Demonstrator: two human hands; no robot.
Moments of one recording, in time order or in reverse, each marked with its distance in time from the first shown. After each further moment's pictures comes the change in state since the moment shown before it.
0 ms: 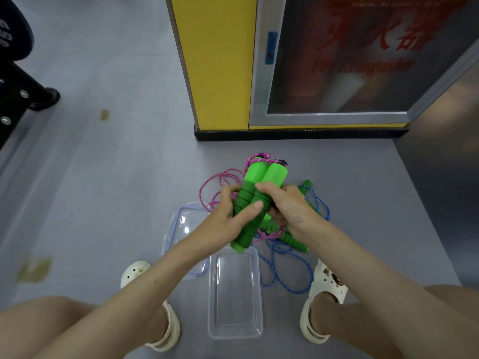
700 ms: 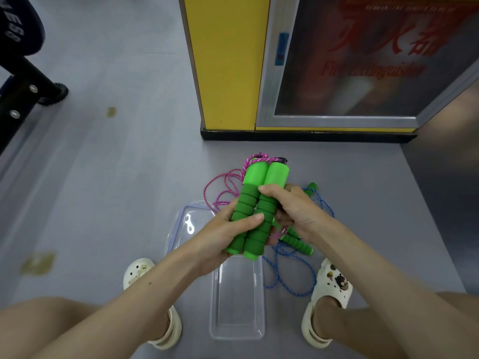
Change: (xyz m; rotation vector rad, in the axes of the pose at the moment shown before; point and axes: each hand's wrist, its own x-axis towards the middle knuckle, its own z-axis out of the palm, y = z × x) left_hand -0.013 -0.007 -0.006 -0.564 -0.220 -0.118; right_hand 0.001 -0.003 0.001 0.001 -0.151 0.000
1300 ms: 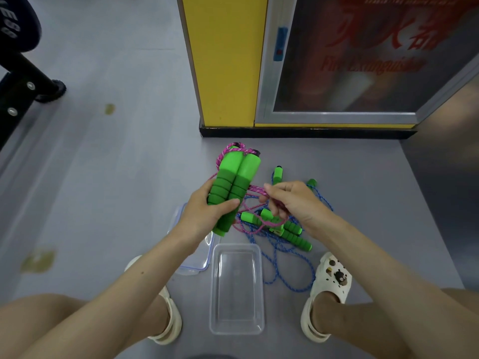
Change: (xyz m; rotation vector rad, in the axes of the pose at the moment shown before) left_hand 0.012 0.008 -0.028 0.379 0.468 0.189; right_hand 0.004 0.007 -0.014 -0.226 -0.015 -0.073
